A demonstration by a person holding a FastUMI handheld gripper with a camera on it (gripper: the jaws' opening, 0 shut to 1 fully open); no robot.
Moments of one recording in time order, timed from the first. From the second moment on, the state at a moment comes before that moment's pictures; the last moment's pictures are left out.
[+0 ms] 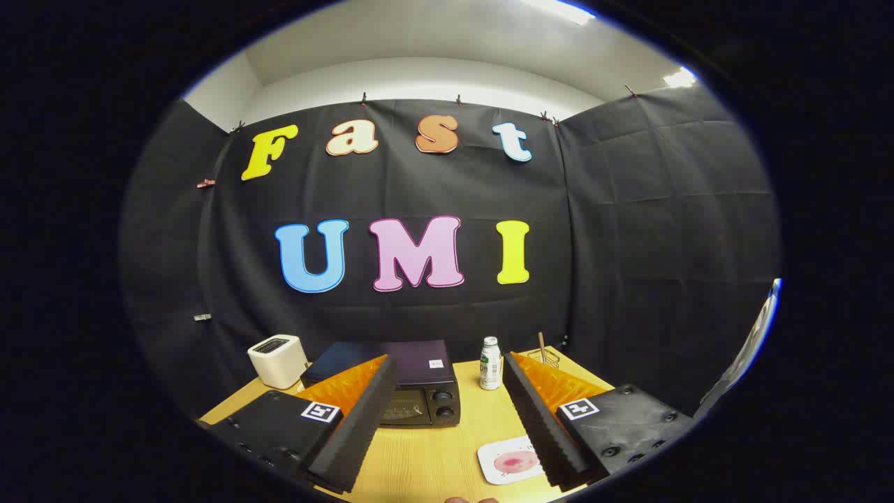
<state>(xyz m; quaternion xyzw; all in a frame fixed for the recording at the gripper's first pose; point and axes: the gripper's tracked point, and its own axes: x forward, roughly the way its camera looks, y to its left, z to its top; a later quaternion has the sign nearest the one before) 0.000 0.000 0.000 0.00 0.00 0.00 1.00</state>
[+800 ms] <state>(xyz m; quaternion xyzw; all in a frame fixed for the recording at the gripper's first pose) 0.010 0.030 -0.011 -0.02 0.02 0.02 1.00</state>
